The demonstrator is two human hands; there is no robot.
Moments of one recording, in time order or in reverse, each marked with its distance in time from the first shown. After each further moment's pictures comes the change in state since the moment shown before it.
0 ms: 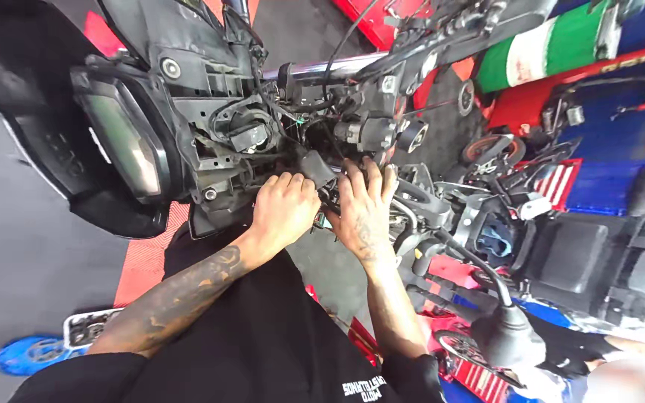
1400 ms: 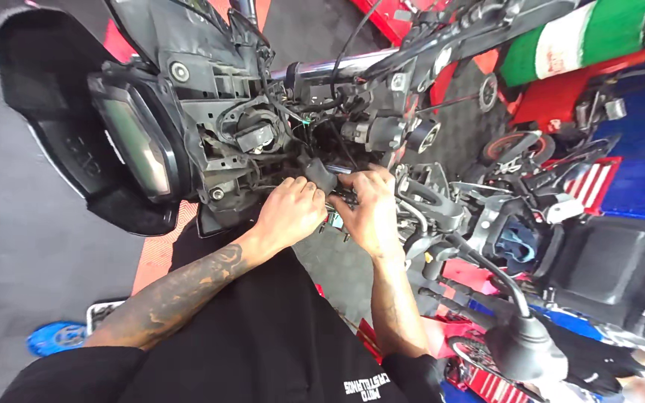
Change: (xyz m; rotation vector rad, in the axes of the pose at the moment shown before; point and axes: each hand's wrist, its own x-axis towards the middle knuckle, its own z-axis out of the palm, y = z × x) left_hand -0.003 -0.008 0.007 0.009 -0.071 0.257; right_hand 0.011 0.005 -0.005 0.431 0.195 -0.057
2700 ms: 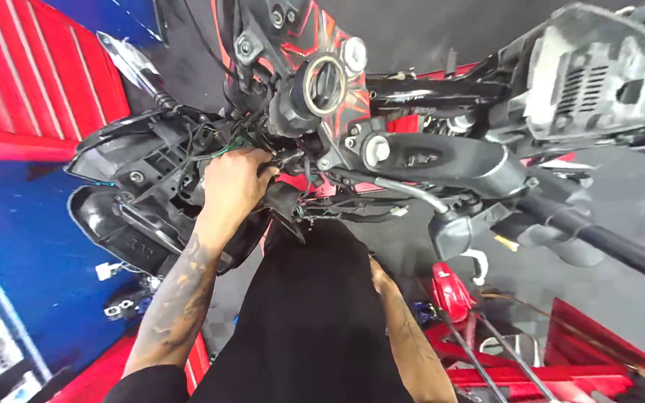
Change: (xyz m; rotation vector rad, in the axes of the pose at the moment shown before) left_hand 0.100 -0.037 -0.022 0.282 -0.540 -0.244; right_hand -0.266 0.010 0.233 1.551 -0.358 1.727
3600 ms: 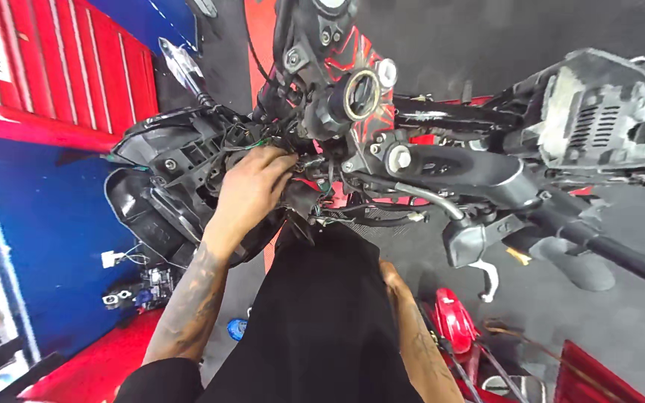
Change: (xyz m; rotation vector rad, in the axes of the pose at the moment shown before) left_hand -0.030 -0.012 -0.008 -0.053 0.182 0.256; right_hand 0.002 -0.037 -0.009 -0.308 0.083 -0.210
